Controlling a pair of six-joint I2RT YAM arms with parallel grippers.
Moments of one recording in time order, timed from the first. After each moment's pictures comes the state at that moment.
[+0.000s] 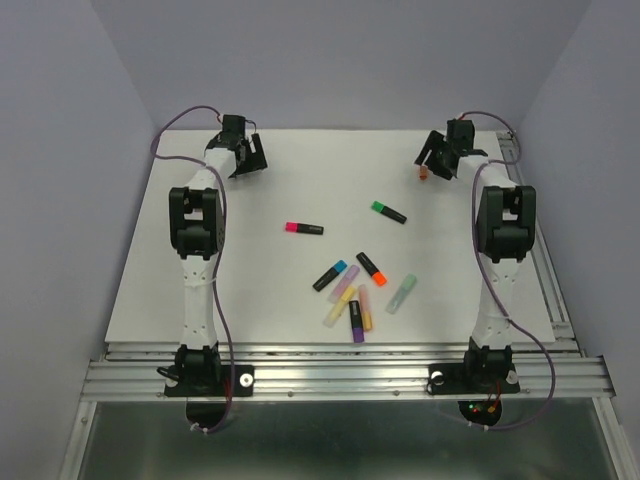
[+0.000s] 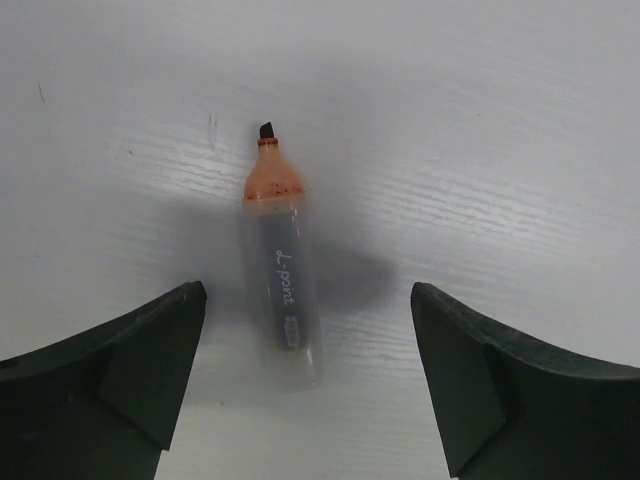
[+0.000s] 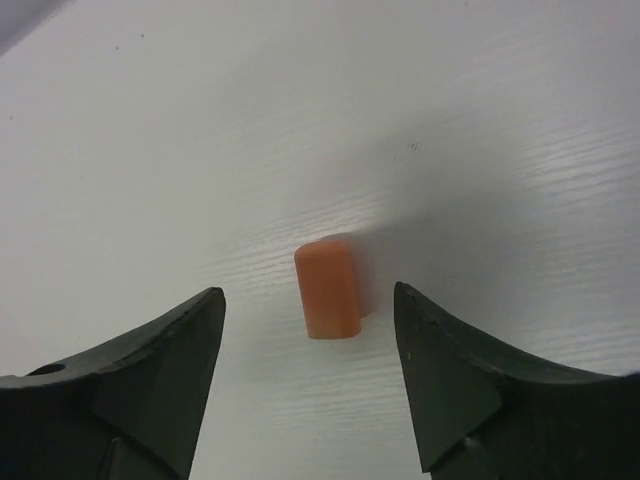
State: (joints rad) left arm -0.08 2.46 2.12 -0.51 -0.08 -0.30; right arm 0.00 2.33 1.86 -0.25 -0.07 0.48
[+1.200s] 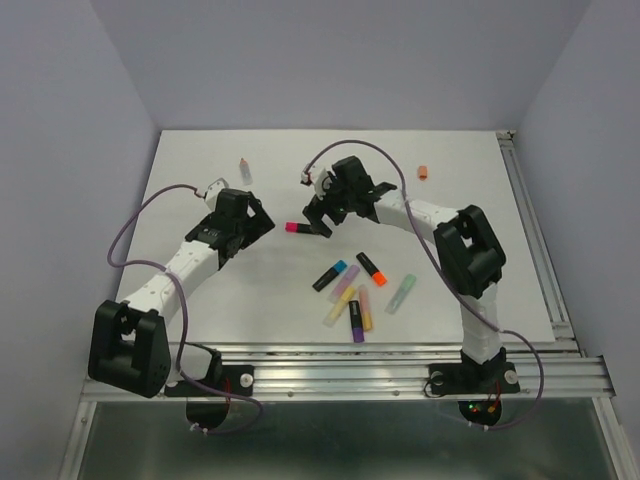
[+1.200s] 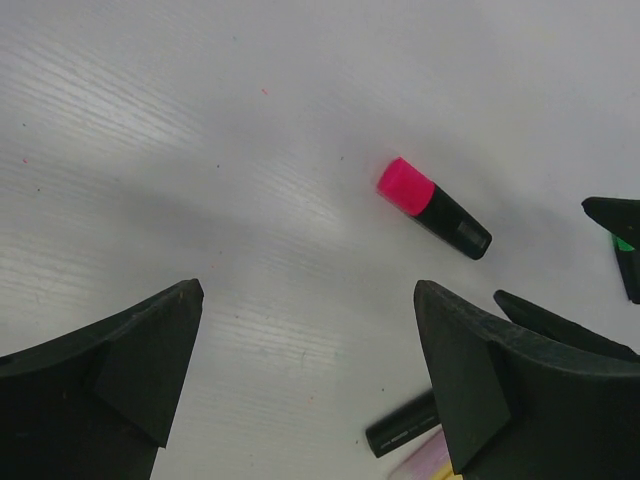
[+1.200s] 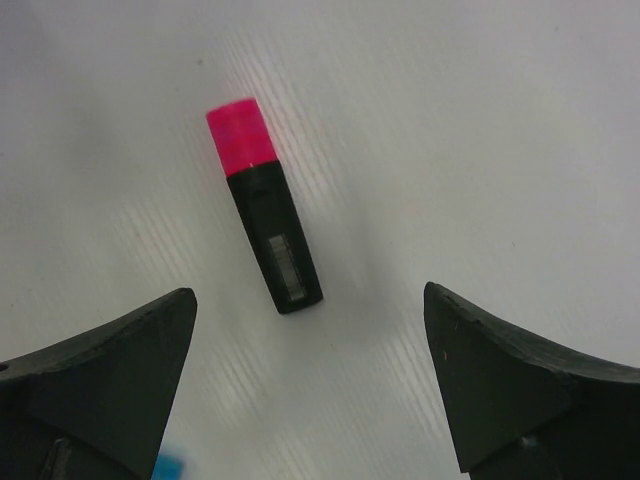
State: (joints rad) left arm -0.32 1.29 0.84 -0.34 -0.22 -0.81; right arm 0.60 2.03 1.50 -0.21 -0.35 -0.33
